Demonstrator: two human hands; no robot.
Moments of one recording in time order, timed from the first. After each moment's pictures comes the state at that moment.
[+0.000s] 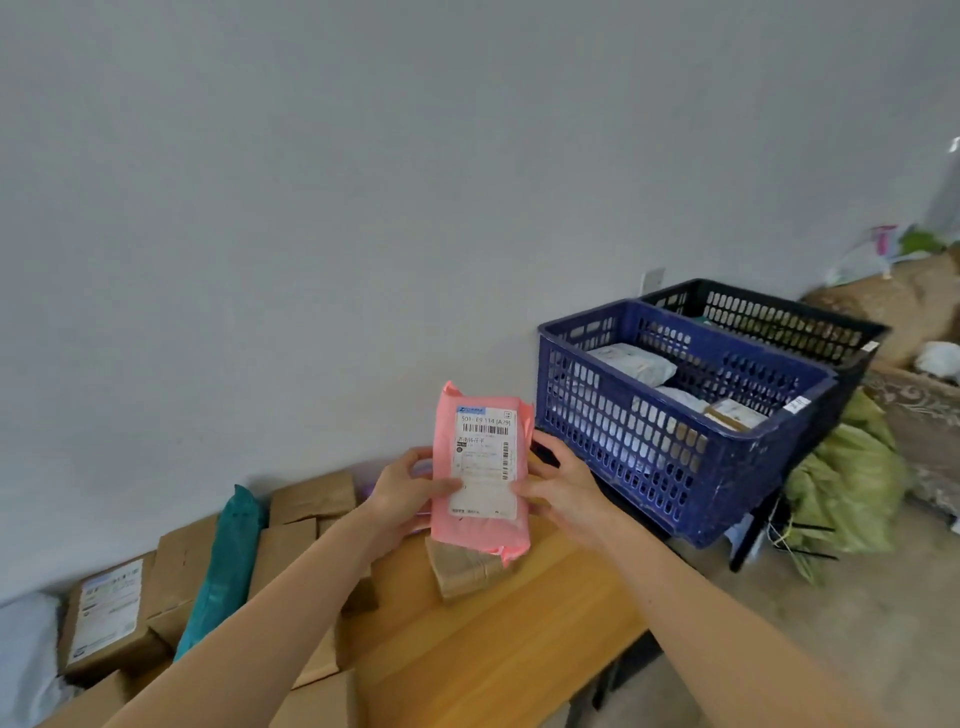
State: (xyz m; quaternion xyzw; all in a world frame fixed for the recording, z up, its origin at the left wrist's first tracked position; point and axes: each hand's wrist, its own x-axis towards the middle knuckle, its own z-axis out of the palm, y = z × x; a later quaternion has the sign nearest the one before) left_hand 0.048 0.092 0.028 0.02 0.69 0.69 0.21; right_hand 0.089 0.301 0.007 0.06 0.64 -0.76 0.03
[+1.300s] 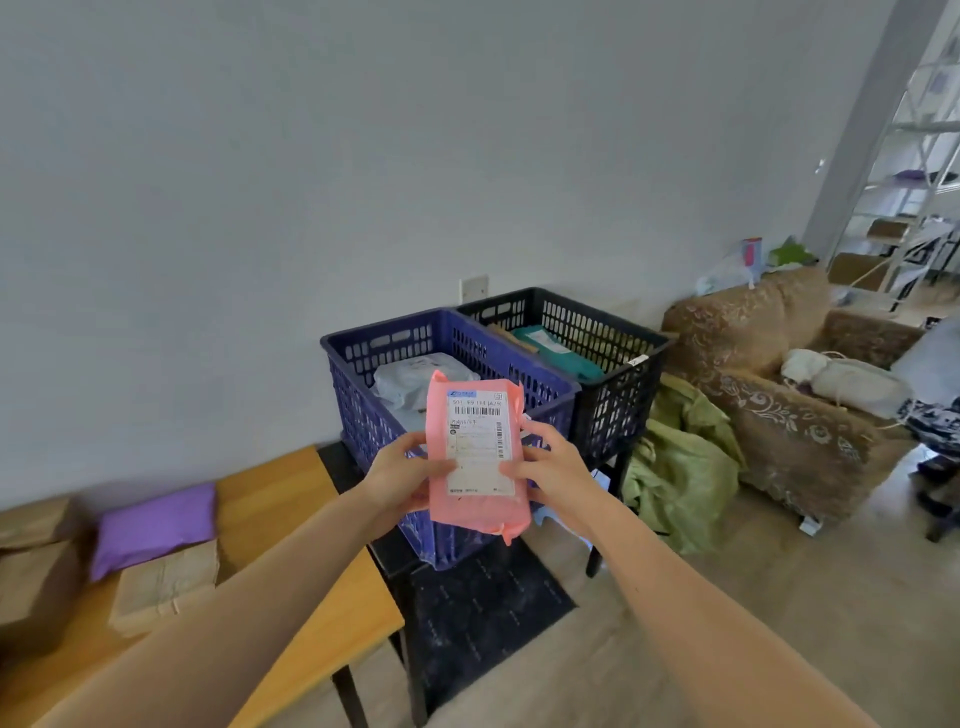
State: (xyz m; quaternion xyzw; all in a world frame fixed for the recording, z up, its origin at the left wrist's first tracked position) left_hand 0.138 0.535 0.051 0.05 0.68 0.69 0.23; right_hand 0.203 0.725 0.047 0.13 0.68 -0.72 -0.03
